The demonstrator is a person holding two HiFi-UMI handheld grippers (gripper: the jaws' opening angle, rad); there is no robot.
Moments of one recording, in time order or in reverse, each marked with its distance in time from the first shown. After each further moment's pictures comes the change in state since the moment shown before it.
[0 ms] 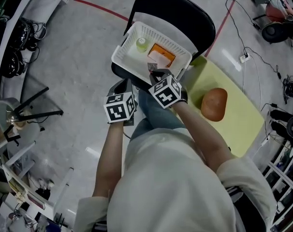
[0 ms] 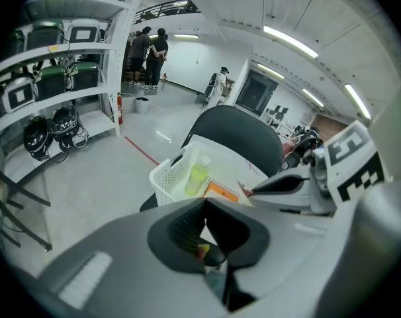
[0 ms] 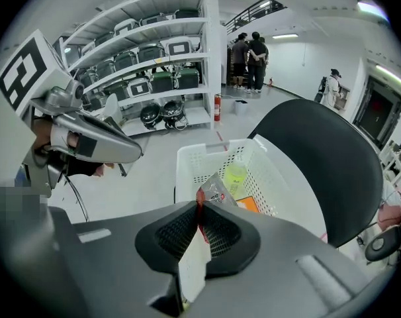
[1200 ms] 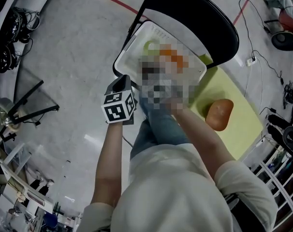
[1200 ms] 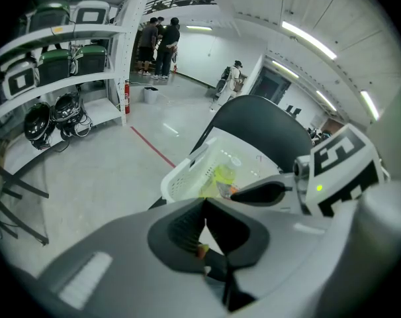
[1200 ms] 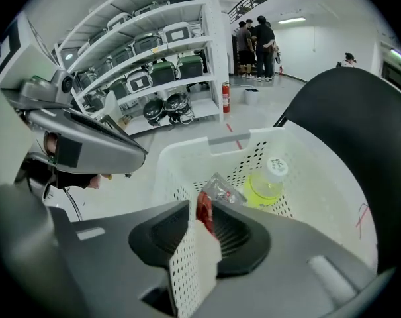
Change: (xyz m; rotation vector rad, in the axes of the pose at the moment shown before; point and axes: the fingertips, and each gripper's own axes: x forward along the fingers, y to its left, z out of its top) left arm 0.081 0.061 0.021 -0.080 0.052 0.034; right arm 0.124 0.000 0.040 0.002 0.056 0.124
